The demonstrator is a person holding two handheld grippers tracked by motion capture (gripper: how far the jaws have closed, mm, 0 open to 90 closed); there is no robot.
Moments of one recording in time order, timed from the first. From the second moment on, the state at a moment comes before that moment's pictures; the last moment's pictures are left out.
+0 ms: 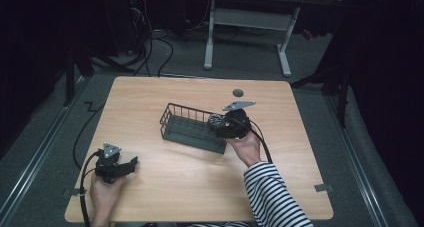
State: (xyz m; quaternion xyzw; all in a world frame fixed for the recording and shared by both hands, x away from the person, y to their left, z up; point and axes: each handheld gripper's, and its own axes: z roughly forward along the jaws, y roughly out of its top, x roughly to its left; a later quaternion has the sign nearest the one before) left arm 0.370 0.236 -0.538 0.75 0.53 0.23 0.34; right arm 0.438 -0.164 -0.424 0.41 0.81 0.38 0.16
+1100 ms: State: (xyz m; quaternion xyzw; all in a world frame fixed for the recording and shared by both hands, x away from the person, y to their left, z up) left arm 0.370 0.236 -0.538 0.75 0.53 0.23 0.34; right arm 0.425 -0.192 -0.418 0.41 0.79 0.42 0.17
